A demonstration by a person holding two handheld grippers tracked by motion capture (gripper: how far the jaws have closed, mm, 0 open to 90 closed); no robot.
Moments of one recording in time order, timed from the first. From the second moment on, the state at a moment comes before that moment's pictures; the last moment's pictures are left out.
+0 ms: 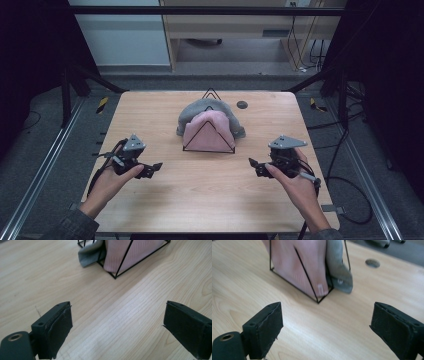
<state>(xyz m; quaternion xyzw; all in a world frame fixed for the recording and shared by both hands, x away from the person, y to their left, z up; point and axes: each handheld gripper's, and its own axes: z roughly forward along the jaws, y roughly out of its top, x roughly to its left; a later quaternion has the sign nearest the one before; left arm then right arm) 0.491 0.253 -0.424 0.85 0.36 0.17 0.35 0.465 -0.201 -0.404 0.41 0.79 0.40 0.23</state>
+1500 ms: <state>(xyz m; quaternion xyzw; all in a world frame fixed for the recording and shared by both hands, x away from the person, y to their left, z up) 0.501 0.262 -0.501 0.86 0.37 0.14 0.31 0.481 -0.181 -0.509 0.44 0.81 0.33 0.18</state>
